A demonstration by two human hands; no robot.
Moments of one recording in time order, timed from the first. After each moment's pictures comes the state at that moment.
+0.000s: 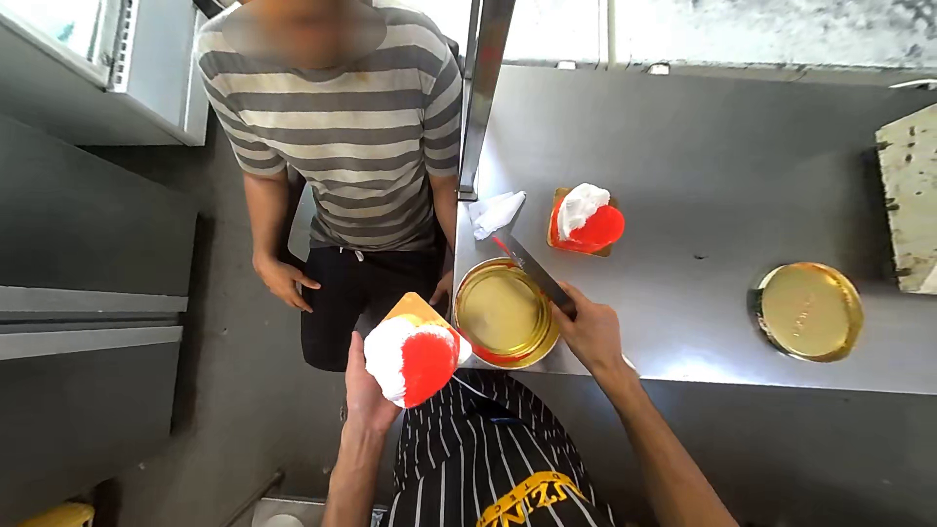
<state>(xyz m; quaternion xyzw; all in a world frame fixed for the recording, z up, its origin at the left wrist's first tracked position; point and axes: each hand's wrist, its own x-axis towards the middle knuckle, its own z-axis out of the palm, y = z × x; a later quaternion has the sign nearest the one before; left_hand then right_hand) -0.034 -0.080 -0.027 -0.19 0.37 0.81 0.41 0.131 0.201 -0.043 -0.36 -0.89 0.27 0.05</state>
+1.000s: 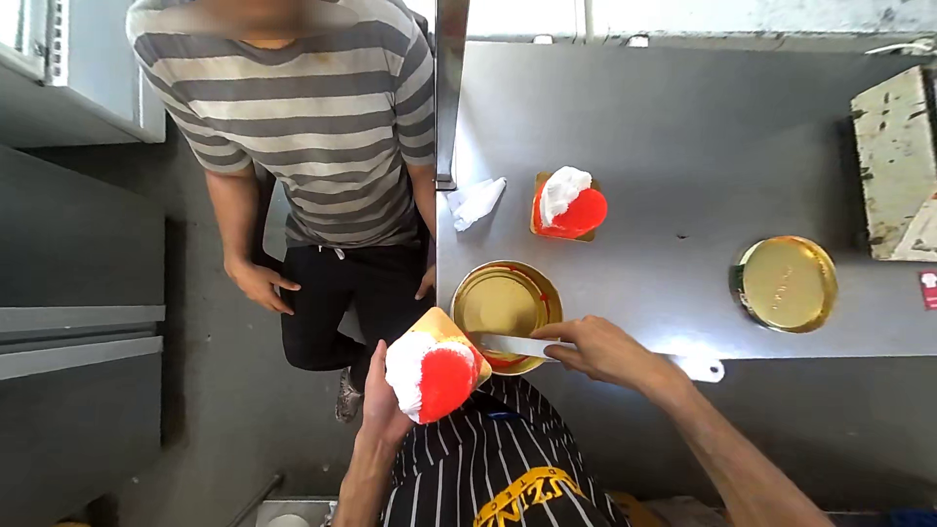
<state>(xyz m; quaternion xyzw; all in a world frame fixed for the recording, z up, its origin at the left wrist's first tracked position) -0.005 -0.070 -0.043 -0.23 0.33 0.77 0.50 0.148 0.216 0.017 -0.22 -0.85 0.36 -0.32</state>
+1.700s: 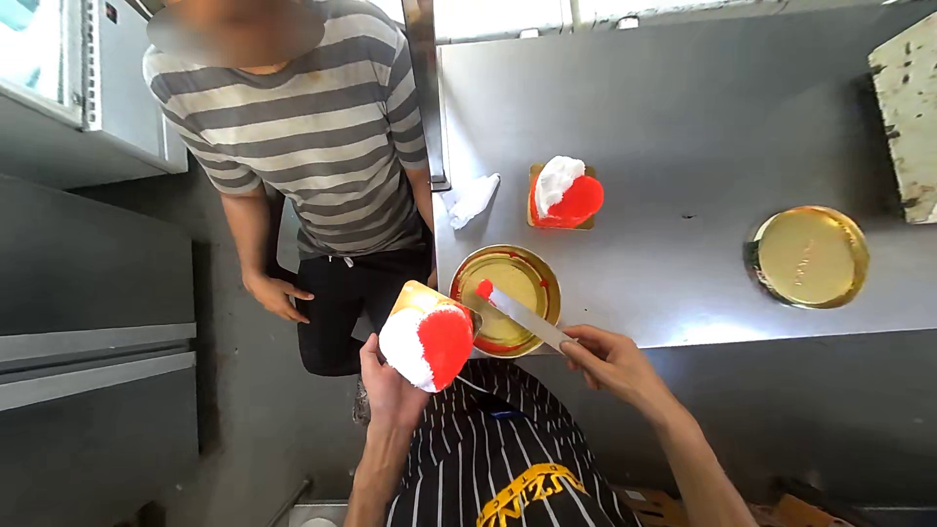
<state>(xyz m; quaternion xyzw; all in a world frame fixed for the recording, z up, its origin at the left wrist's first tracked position) -0.011 -0.043 -0.022 -0.21 0.37 0.81 0.42 0.212 0.176 -0.008 -0.40 -0.70 0.59 -0.03</state>
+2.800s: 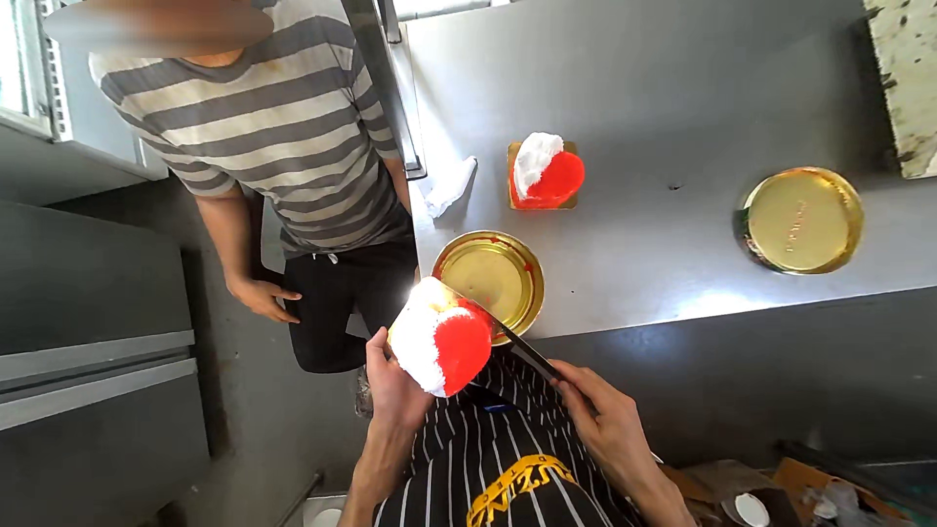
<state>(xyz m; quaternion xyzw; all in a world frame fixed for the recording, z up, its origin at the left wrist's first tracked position) 0.011 -0.028 -0.011 -0.21 0.39 0.77 0.46 0.259 0.092 -0.013 -0.37 -0.83 0.40 0.13</state>
